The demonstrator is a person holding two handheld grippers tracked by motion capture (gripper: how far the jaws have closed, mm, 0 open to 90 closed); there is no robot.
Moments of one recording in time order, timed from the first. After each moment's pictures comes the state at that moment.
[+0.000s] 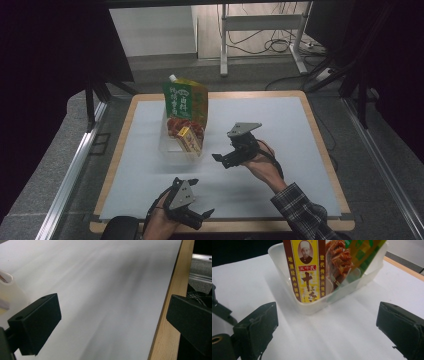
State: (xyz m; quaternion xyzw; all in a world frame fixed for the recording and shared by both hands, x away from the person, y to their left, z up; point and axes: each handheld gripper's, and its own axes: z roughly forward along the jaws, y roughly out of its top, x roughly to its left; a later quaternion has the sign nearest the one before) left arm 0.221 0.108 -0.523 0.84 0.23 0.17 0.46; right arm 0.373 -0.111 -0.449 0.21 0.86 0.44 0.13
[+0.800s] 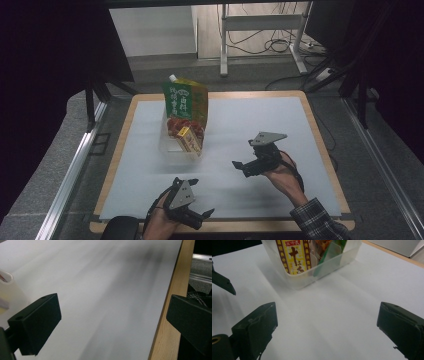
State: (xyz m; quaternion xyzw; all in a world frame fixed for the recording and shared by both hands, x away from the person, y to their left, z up) left arm 0.221 0.108 -0.523 0.84 0.23 0.17 0.46; right arm 0.351 -0.171 -0.459 0.25 0.85 0.43 0.14
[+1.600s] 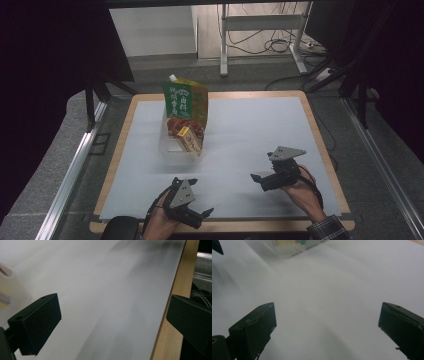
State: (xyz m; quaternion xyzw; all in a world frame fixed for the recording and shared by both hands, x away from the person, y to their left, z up) left arm 0.223 0.108 -0.526 0.84 0.24 0.16 0.46; right arm 0.324 -0.222 -0.484 0.28 0.86 0.40 0.16
